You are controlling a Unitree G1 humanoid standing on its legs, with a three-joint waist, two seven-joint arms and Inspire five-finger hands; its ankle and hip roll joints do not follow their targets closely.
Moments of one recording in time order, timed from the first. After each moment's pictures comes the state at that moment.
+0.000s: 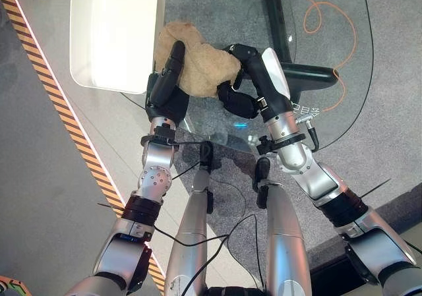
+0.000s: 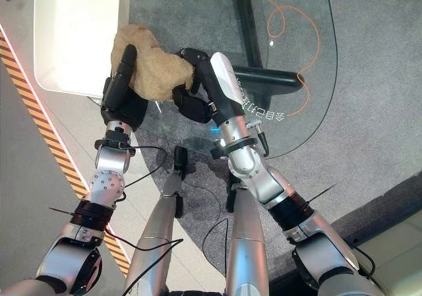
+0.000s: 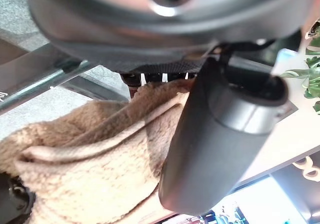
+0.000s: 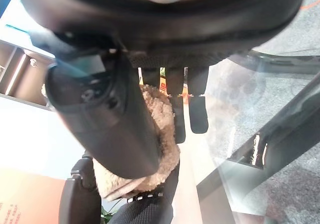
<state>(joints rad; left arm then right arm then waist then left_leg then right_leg) -0.63 0.25 -0.15 0.29 -1.40 -0.25 -0.09 -0.72 -0.49 0.53 0.07 -0.11 -0.12 -0.37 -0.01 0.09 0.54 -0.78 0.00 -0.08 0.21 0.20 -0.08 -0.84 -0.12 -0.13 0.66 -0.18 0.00</state>
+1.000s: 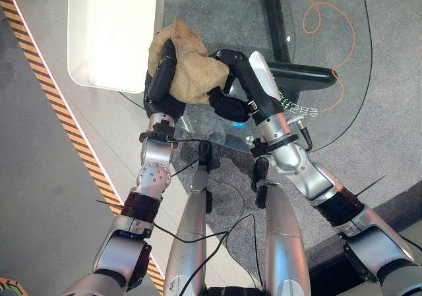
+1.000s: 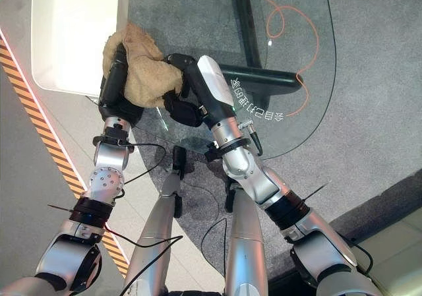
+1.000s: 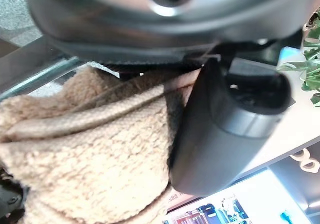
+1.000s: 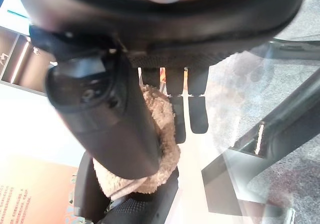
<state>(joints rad) -0.66 0.26 -0.15 0.31 -1.38 -0.25 -0.10 -0.74 -0.48 0.57 0.06 -0.11 -0.12 -0.34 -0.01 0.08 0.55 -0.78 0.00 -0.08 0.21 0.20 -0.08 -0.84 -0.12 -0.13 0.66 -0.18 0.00</state>
